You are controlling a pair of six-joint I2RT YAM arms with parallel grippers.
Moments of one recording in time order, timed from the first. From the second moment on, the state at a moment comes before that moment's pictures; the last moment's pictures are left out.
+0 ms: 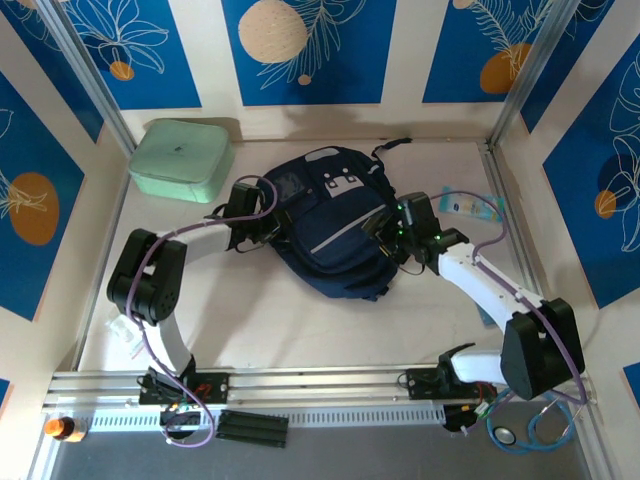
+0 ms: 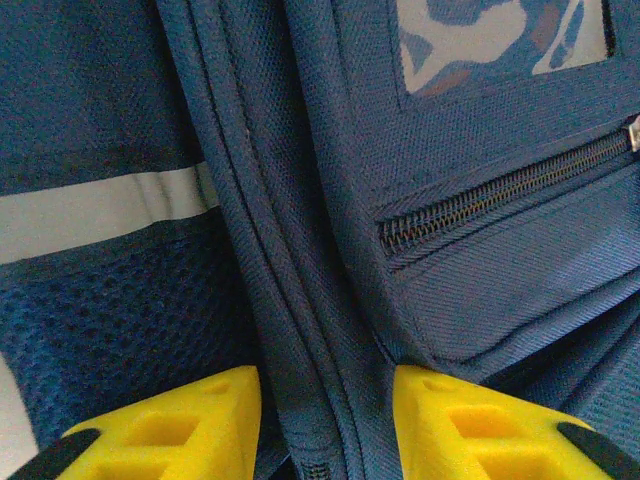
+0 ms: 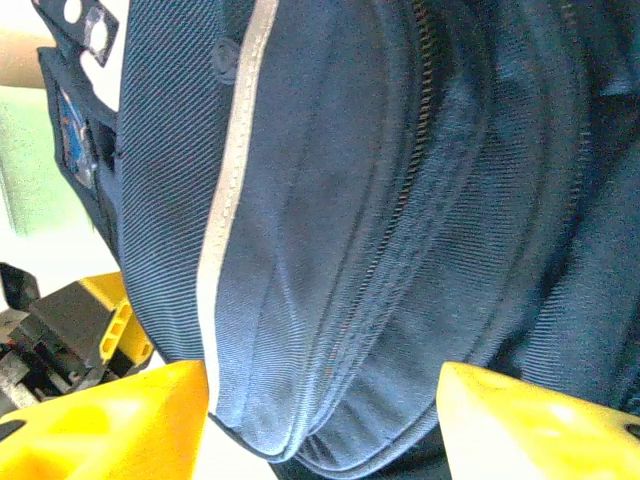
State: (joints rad) left arm -0.37 1.81 1.03 -0.03 0.32 -0.89; right arm 0.38 1.29 0.86 -0.41 -0.18 1.08
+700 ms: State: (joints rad) left arm -0.36 1.82 1.05 0.00 0.37 -0.89; right arm 0.36 1.50 0.97 -0.35 -0.28 1.04
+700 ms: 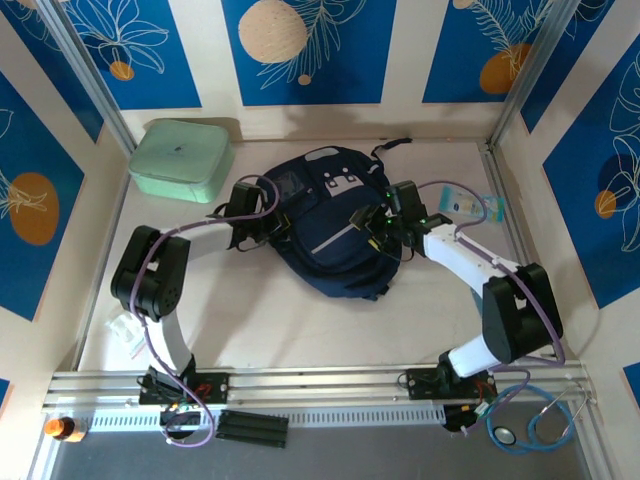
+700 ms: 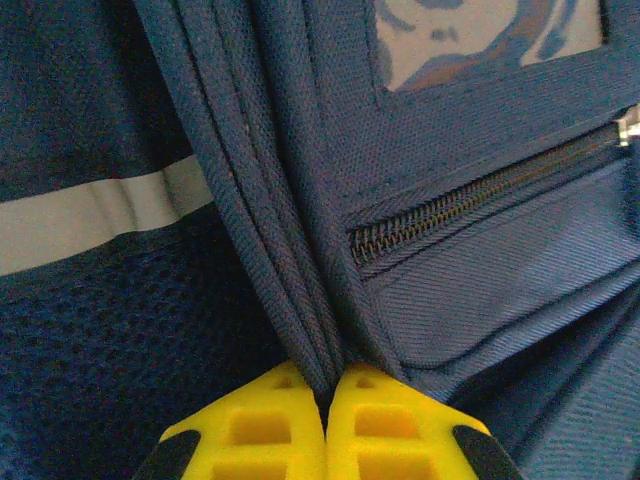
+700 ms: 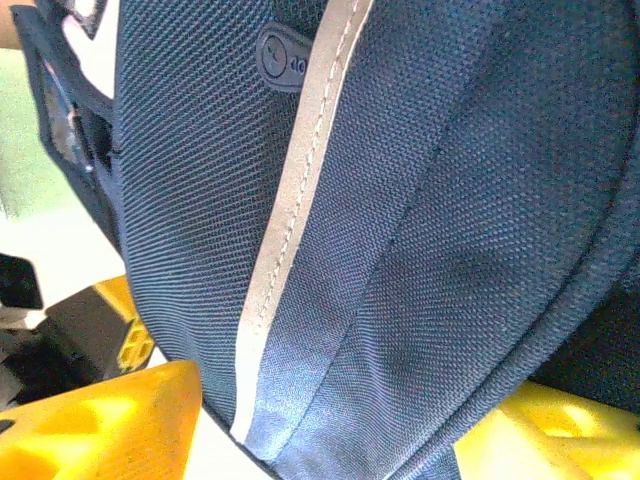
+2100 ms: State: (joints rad) left arm -0.52 1.66 0.95 0.14 0.40 -1.10; right arm 0.69 1.51 1.03 -0.43 -0.13 0.85
